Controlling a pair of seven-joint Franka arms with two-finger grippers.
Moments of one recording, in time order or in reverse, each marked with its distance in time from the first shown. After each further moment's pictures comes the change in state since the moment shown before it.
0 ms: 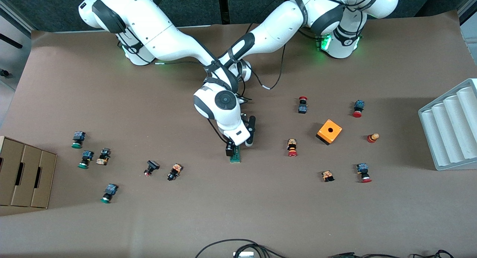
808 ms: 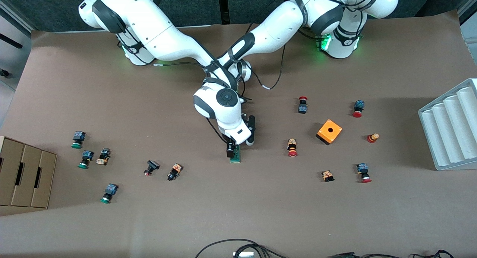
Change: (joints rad) left arm 0.000 0.000 0.000 0.000 0.000 0.000 0.000; right arm 0.000 0.000 0.000 -0.008 -0.089 0.029 0.004
